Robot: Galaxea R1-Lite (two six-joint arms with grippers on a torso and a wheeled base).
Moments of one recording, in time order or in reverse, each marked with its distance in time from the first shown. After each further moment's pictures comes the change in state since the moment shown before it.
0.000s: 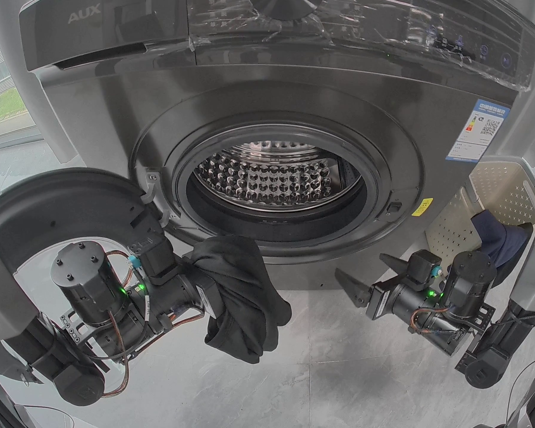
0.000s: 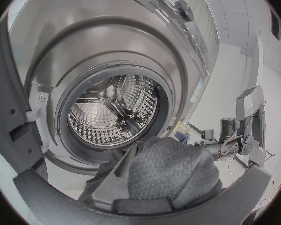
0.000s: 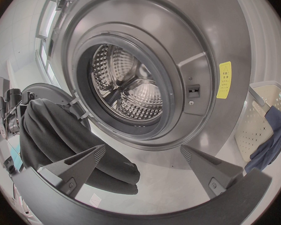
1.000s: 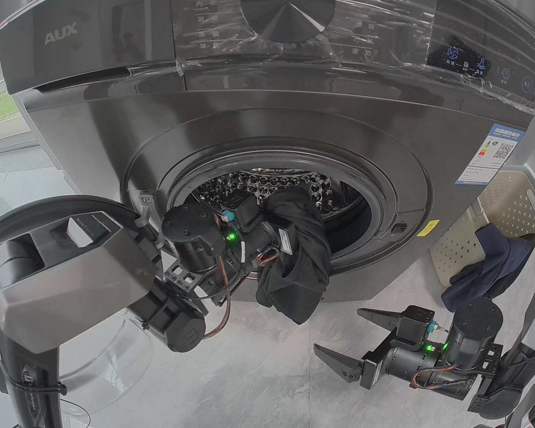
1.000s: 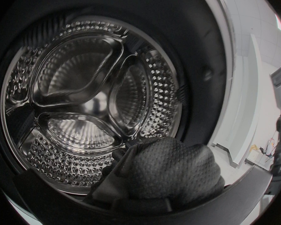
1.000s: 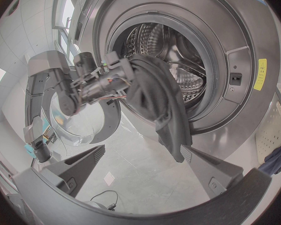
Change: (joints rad) left arm -0.023 0.397 -0.619 0.044 0.033 0.050; right arm 0.213 -0.064 0.195 0.000 0.054 -0.013
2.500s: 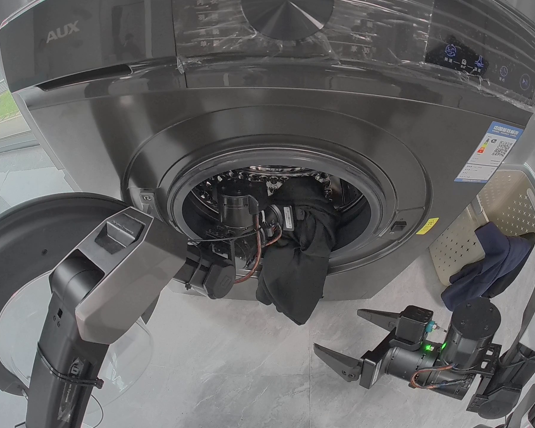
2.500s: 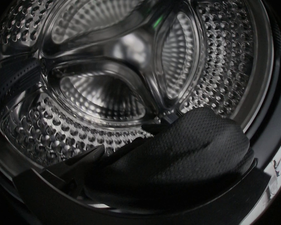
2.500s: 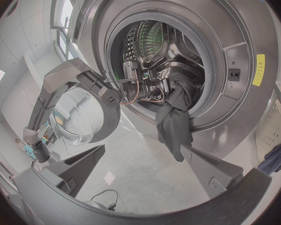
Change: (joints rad) left arm 0.085 0.280 -0.630 0.623 0.155 -0.106; right arm -0.006 0.010 -0.001 0.000 0.000 0.007
